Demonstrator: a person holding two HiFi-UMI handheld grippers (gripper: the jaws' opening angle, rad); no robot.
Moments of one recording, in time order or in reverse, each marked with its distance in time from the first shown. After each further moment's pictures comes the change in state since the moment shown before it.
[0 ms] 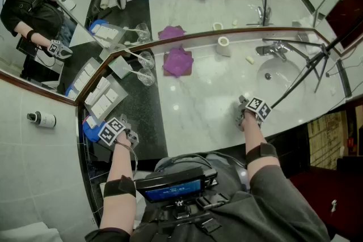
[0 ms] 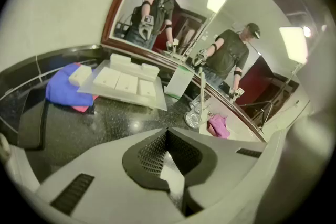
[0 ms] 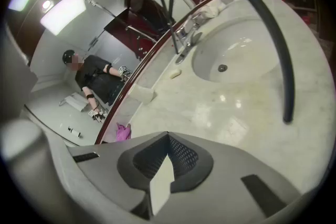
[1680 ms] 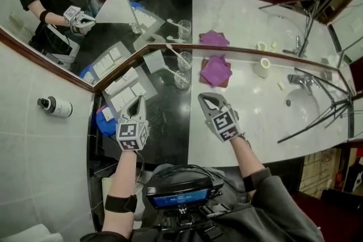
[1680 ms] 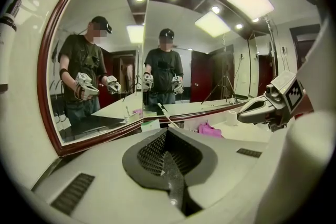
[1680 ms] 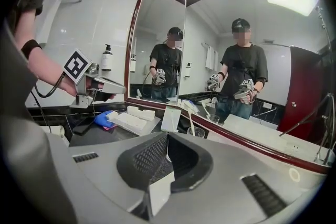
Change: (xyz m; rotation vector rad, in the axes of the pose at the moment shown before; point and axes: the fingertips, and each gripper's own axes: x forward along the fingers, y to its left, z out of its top) left arm -0.048 -0.080 0.120 0.771 -0.345 -0.274; right arm 0.010 0.413 -0.221 -1.477 0.028 0.632
